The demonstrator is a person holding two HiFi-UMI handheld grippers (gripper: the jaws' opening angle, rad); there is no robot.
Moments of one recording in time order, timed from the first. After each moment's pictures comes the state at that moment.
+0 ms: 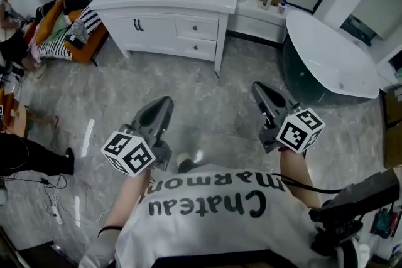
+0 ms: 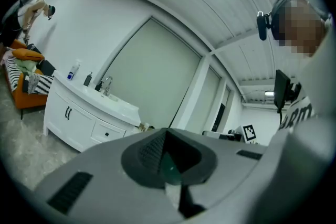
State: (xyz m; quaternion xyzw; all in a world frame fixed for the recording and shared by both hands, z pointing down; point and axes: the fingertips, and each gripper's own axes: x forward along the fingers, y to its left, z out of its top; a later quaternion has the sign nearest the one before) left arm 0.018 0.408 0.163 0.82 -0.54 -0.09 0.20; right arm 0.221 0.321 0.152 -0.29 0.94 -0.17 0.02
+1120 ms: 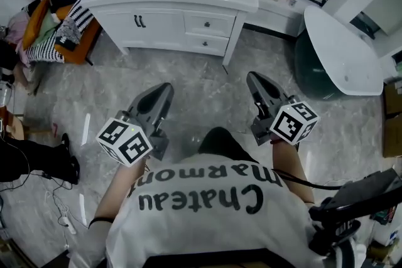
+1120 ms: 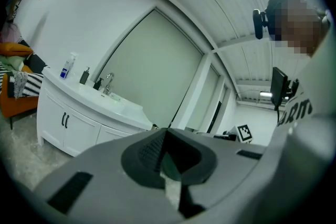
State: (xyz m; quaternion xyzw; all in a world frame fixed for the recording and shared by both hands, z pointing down) left arm -0.123 0.290 0.175 0.84 -0.49 -0.06 0.21; right arm 0.067 0.218 0.182 -0.33 0.91 -0.23 0.03
